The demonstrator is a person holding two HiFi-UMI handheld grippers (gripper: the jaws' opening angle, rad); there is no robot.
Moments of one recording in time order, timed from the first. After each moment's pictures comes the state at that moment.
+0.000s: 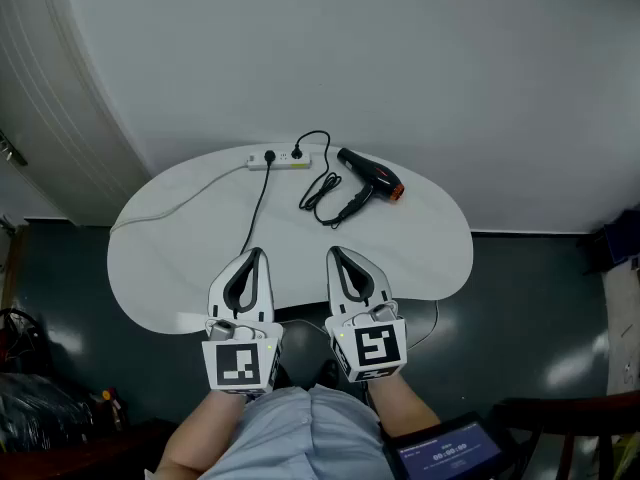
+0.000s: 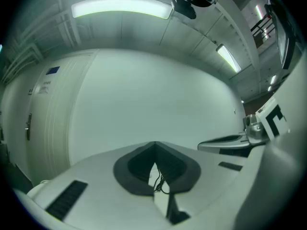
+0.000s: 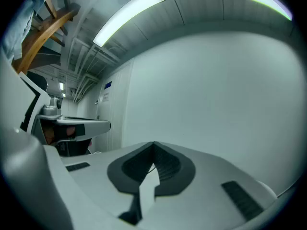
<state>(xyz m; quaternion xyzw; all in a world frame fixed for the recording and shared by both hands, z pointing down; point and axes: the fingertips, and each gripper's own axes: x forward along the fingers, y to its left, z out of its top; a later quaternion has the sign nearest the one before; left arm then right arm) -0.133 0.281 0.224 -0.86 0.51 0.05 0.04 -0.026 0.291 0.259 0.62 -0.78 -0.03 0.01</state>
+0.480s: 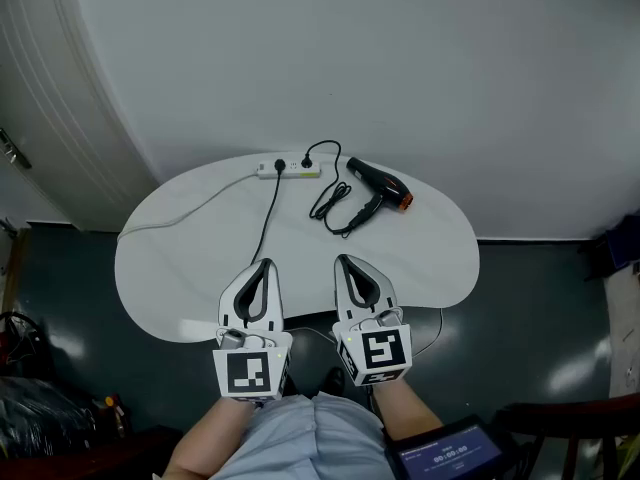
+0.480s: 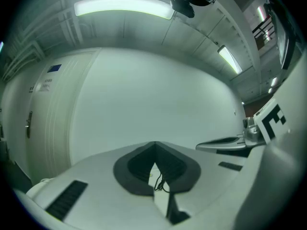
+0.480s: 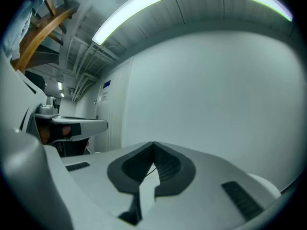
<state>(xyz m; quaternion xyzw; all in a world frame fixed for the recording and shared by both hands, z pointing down) -0.146 0.279 0.228 -0.86 0.50 0.06 0.04 -0.037 0.283 0.266 0.62 -0.78 -0.02 0.01</state>
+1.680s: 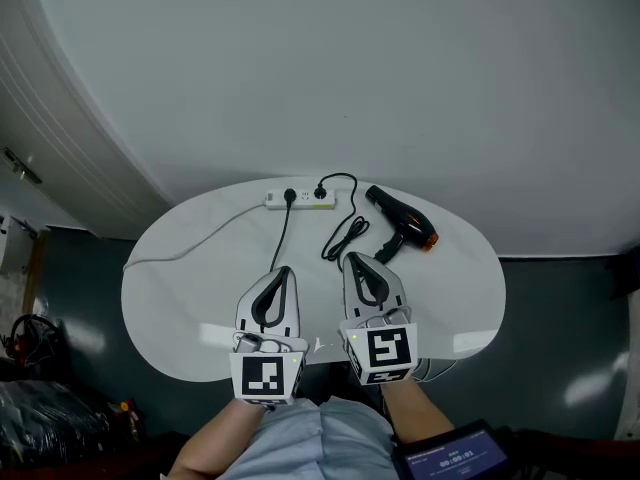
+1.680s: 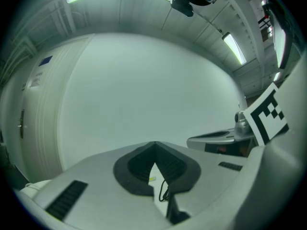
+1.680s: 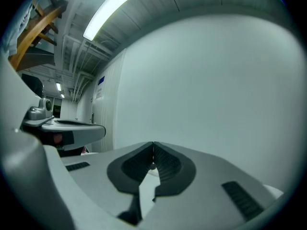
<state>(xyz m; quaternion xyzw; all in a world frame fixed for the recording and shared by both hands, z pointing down) -0.084 0.161 0.235 -0.85 0.52 0.02 0.03 0.011 0.148 0.265 0.60 -0.80 0.01 0.02</state>
